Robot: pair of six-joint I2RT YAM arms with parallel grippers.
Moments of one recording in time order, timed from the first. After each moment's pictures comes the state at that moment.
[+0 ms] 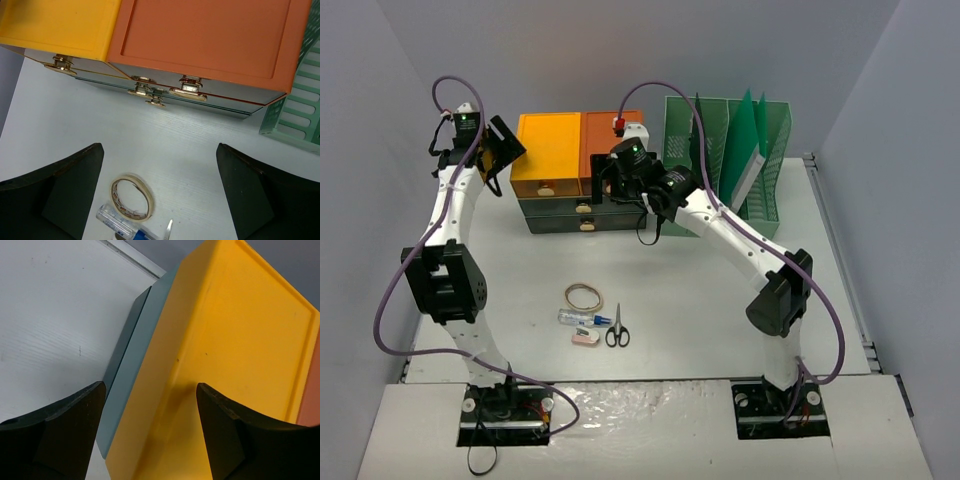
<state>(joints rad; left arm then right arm) 0.07 1.86 1.85 -0.57 0.02 -0.58 0.79 1.94 2.01 -0.67 0.24 0.49</state>
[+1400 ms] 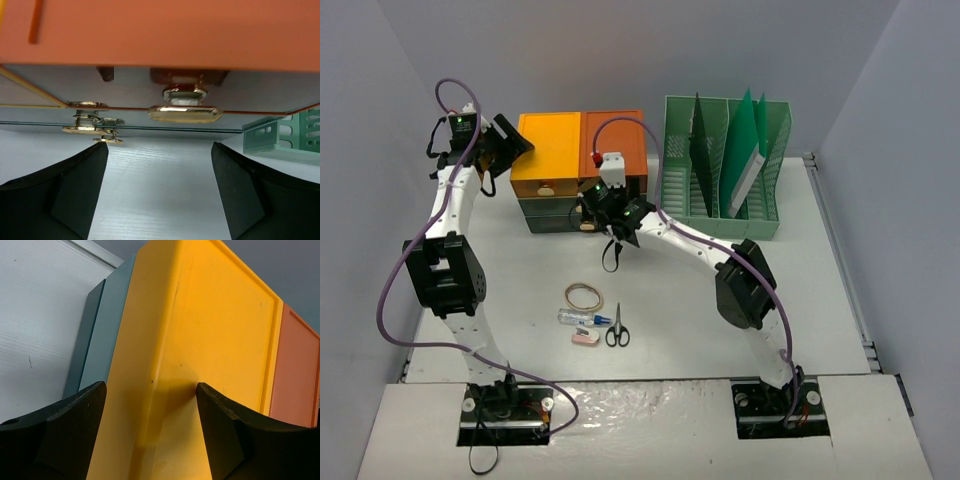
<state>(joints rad) 0.12 1.95 1.85 -0.46 0.30 -0.61 0.87 2.14 1.88 -0.39 0.65 0.47</state>
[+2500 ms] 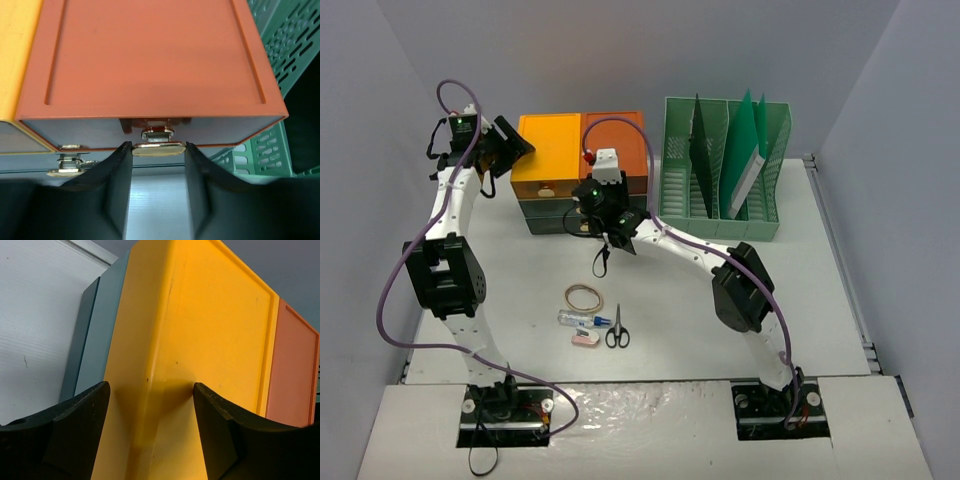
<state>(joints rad) 0.12 1.95 1.85 -0.46 0.32 -0.61 0.90 2.14 1.84 -0.16 0.91 0.26</state>
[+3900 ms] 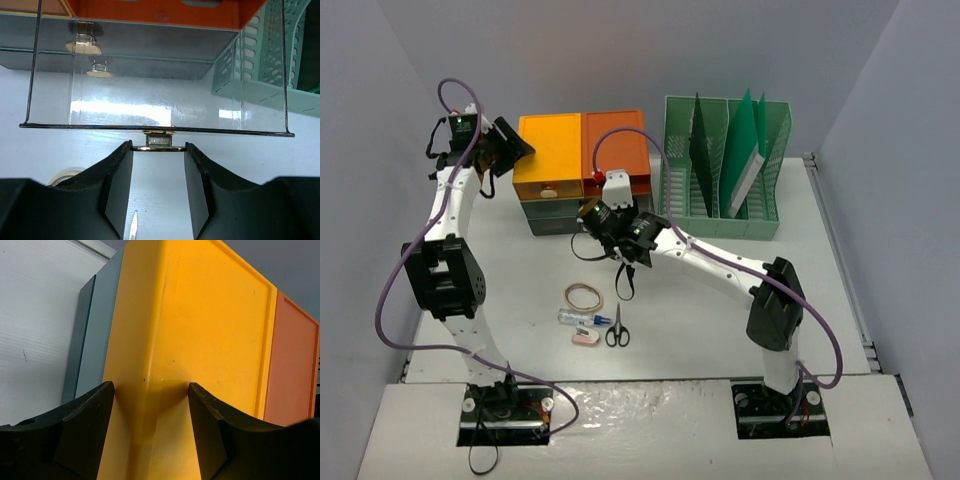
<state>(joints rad) 0.12 1.93 1.84 -0.48 0.33 -0.59 0.99 1.91 1.73 -0.65 0.71 0.55</state>
